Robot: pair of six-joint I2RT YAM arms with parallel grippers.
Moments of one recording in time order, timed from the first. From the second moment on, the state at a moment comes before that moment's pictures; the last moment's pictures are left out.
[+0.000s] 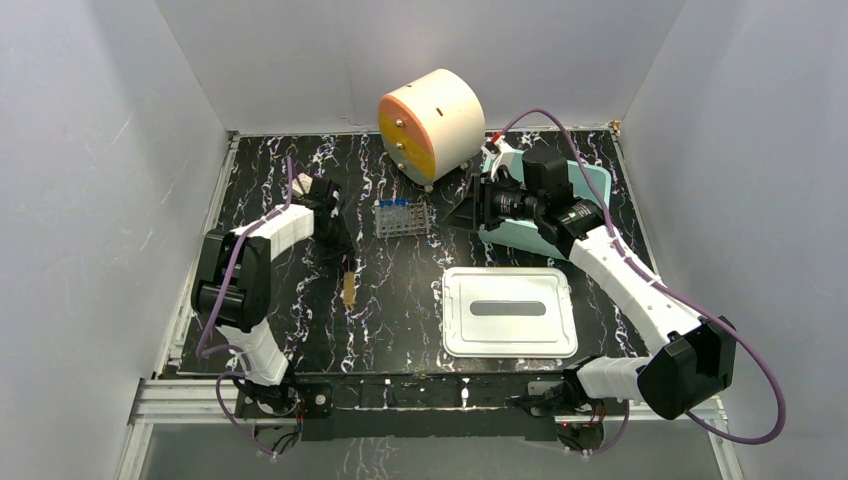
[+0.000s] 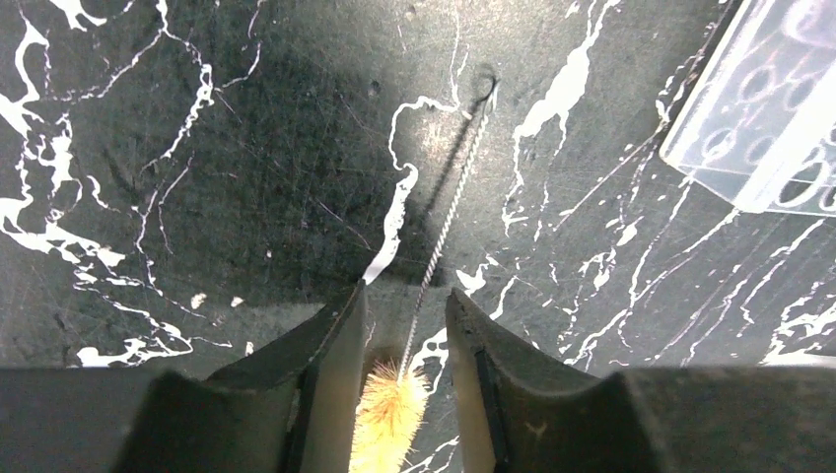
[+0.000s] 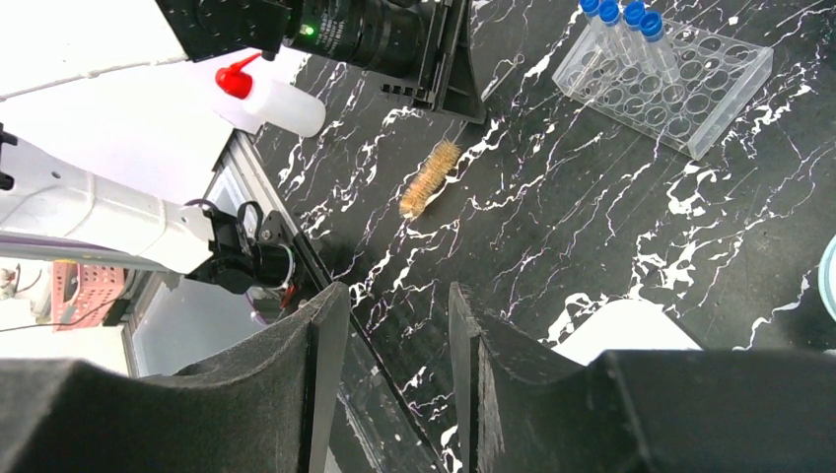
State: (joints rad) left arm -0.24 1.76 1.10 -0.59 0.04 -0.57; right arm 0.50 1.27 1.16 -0.35 -0.65 0.43
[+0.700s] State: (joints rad) left arm -0.24 1.83 1.17 -0.62 0.12 -0.47; right arm 0.50 1.27 1.14 -0.32 -0.67 0.44
